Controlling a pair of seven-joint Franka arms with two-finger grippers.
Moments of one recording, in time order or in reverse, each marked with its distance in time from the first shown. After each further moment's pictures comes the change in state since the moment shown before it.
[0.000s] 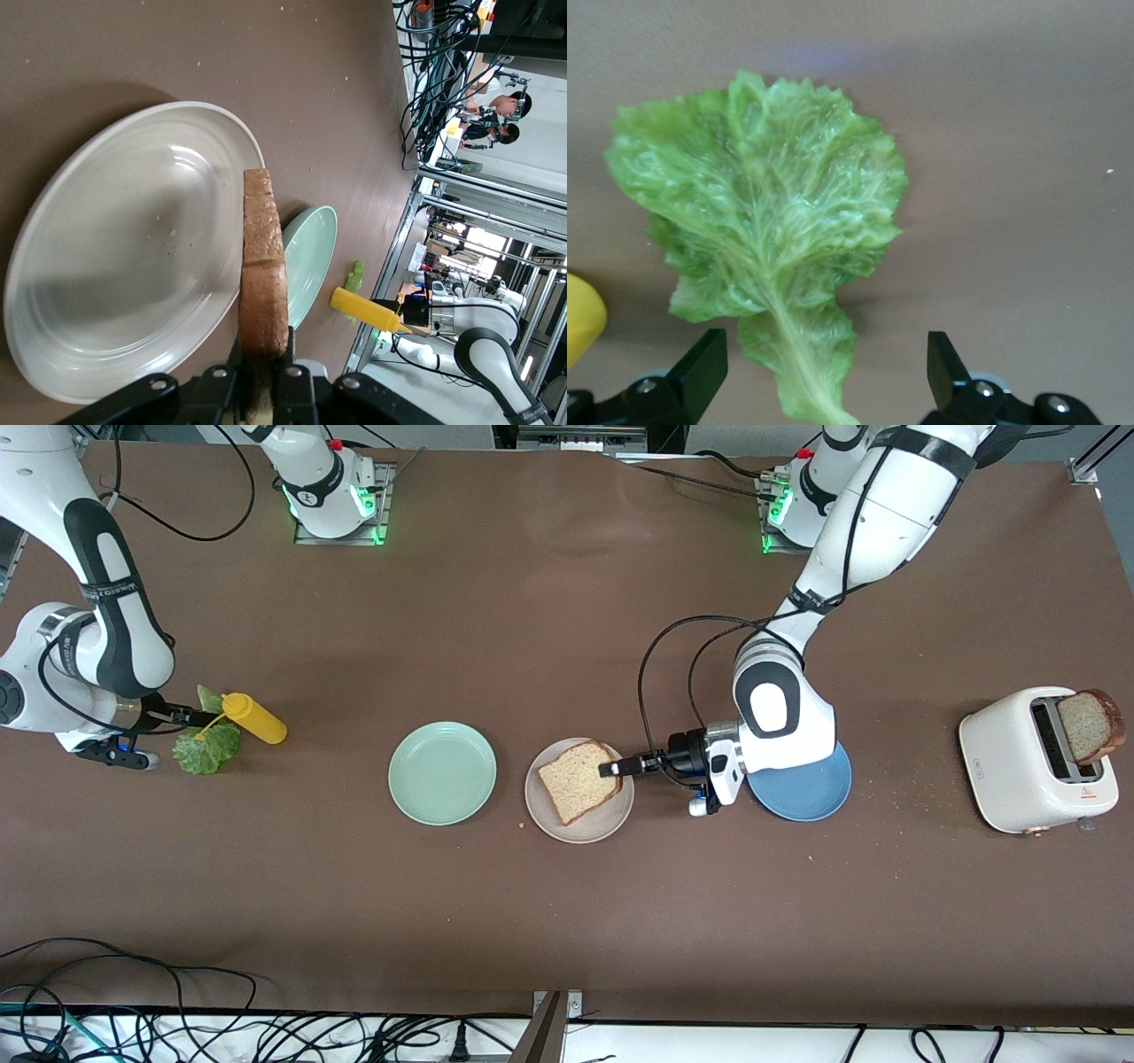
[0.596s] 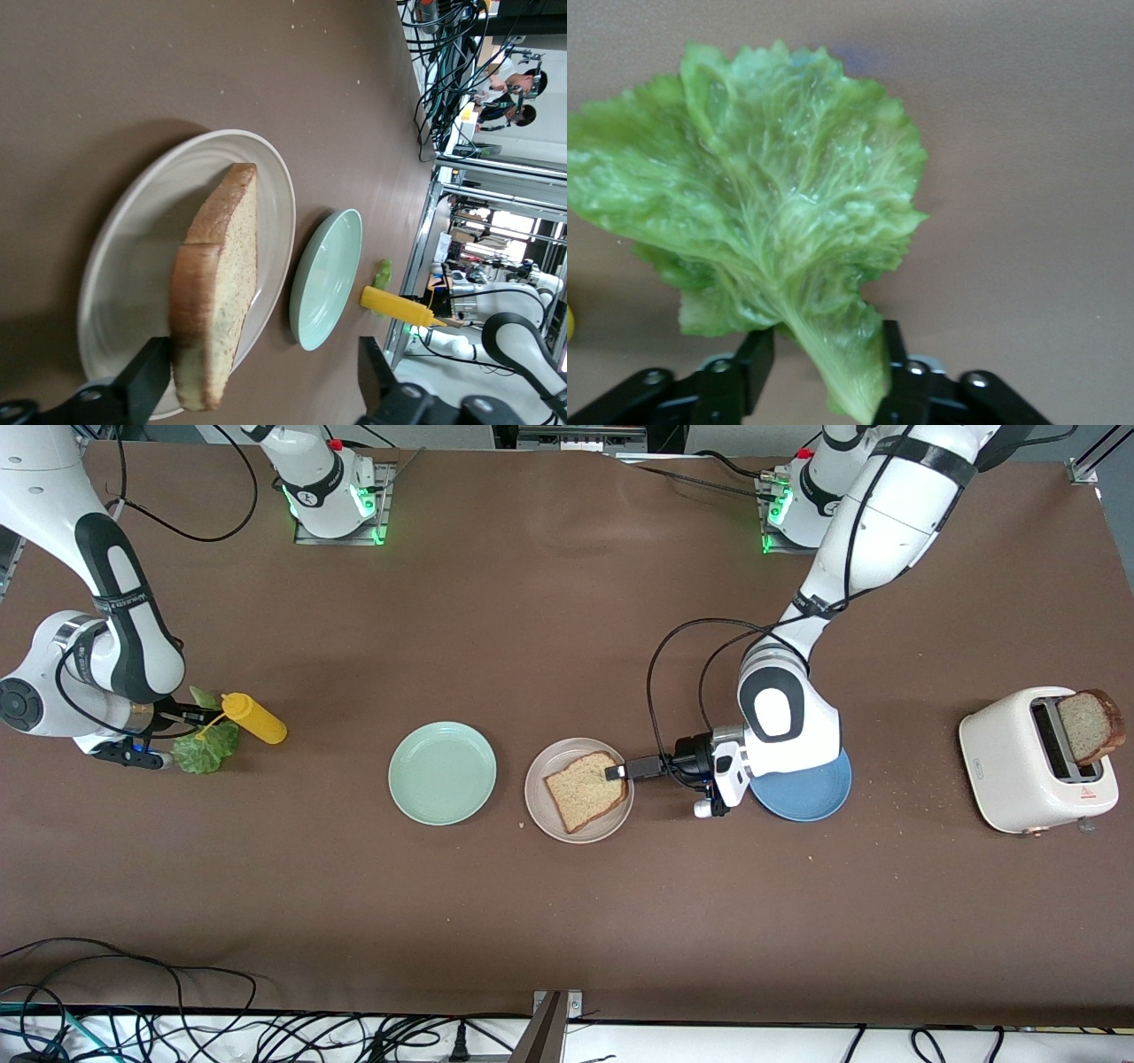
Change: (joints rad) left arm 0.020 0.013 0.013 0.000 0.081 0.006 0.073; right arm 0.001 0.031 0.000 0.000 0.000 0.002 -0.009
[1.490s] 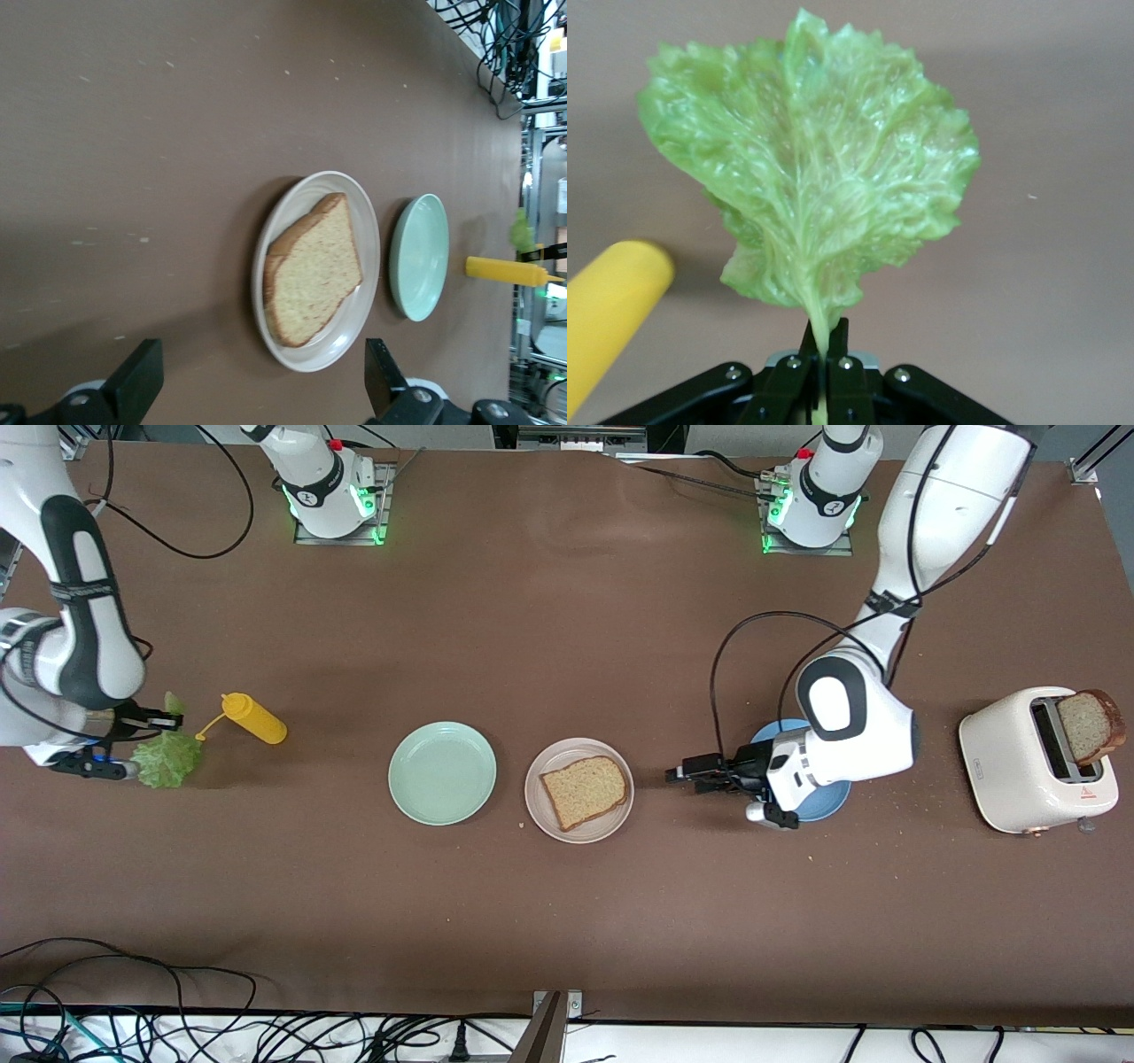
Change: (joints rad) left arm 0.141 -0.141 0.011 -0.074 0.432 -0.003 0.000; right arm 0.001 -0.051 0.000 0.235 0.000 -0.300 -0.052
